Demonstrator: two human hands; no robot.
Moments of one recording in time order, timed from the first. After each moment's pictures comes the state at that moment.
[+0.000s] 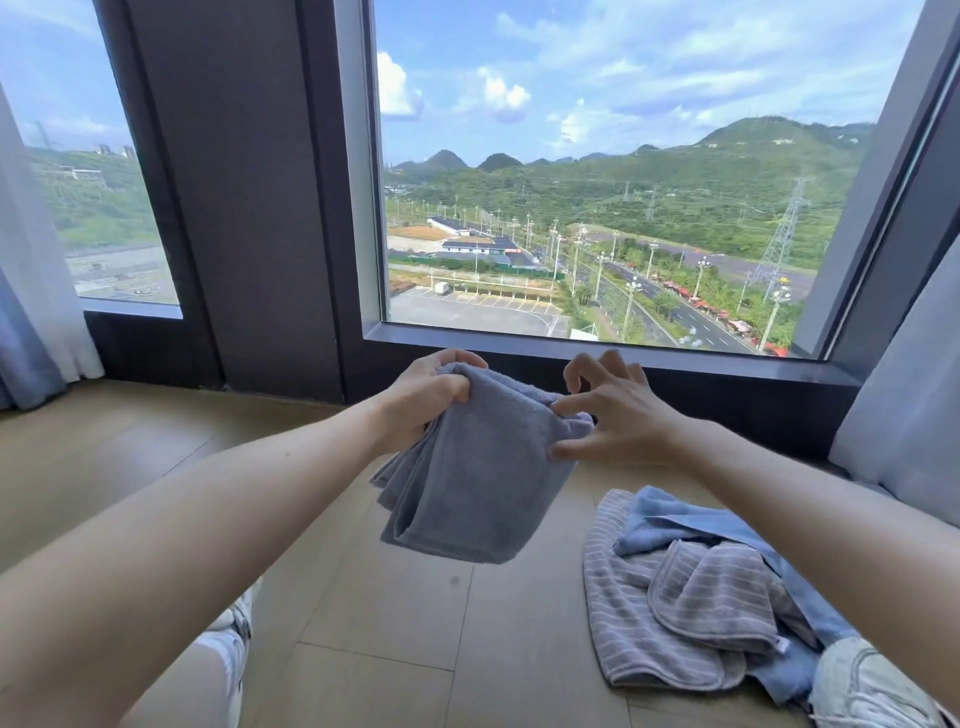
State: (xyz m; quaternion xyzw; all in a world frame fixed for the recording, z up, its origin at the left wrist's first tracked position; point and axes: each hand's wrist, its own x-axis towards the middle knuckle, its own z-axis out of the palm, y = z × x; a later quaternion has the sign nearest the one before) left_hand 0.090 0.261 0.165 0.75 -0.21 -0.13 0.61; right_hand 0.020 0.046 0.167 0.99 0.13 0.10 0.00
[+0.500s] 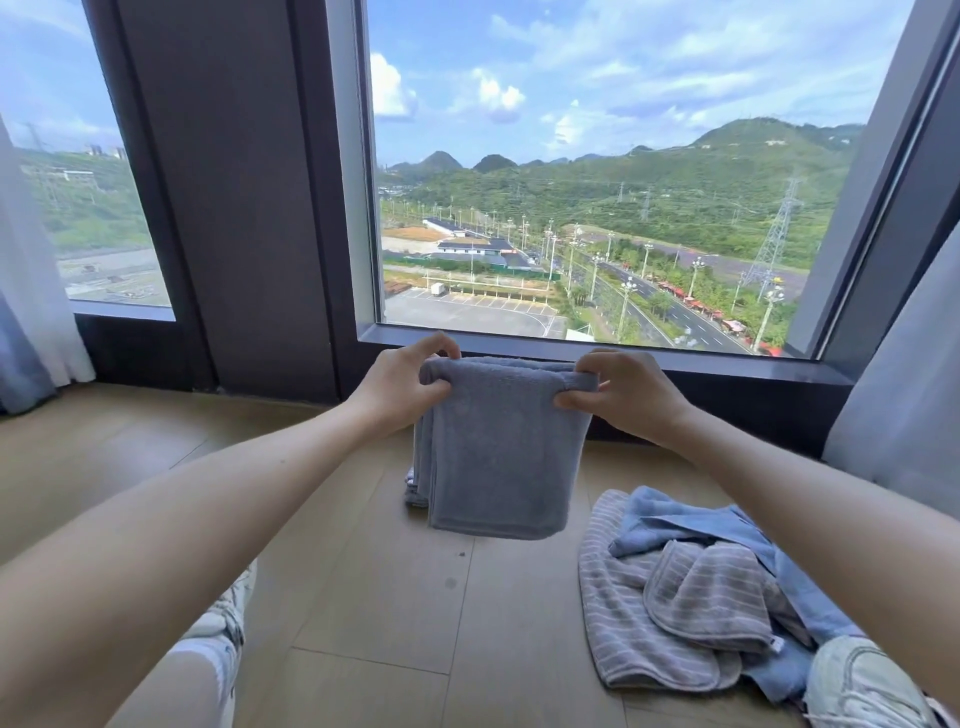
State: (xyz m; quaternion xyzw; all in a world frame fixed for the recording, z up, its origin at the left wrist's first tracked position) left_hand 0.101 0.276 0.166 0.88 -0.28 0.09 0.38; right_hand 0.026 0.039 0.177 0.95 0.06 0.21 -0.22
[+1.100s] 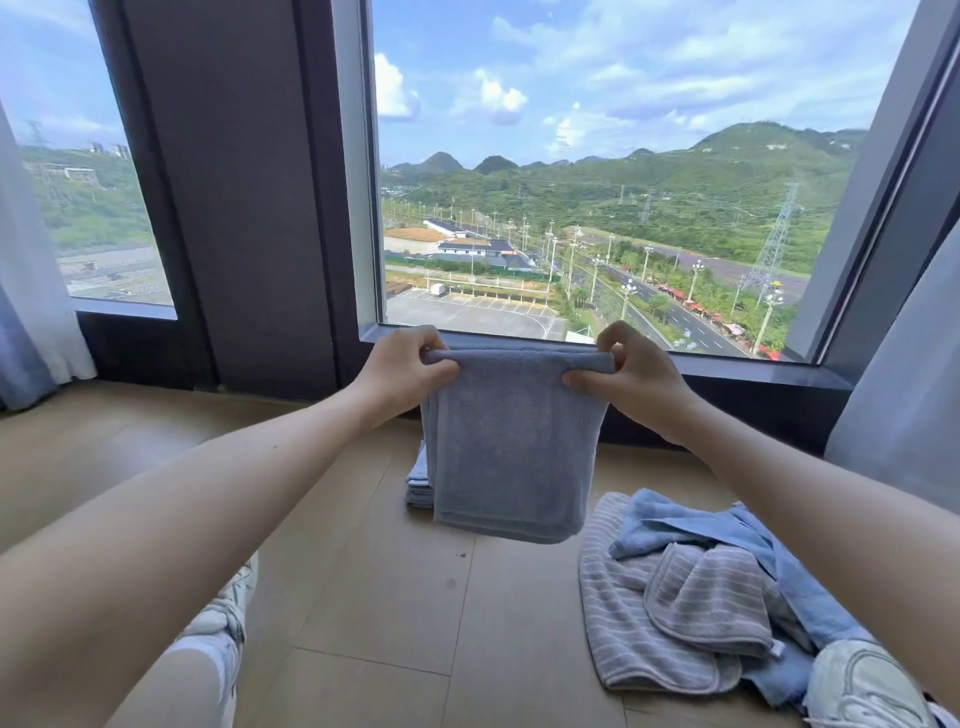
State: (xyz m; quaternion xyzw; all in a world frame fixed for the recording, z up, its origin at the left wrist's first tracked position) left_hand 0.096 0.274 0.183 0.87 -0.24 0.11 0.42; right_hand 0.025 0.042 0.186 0.89 0.00 0.22 -0.40
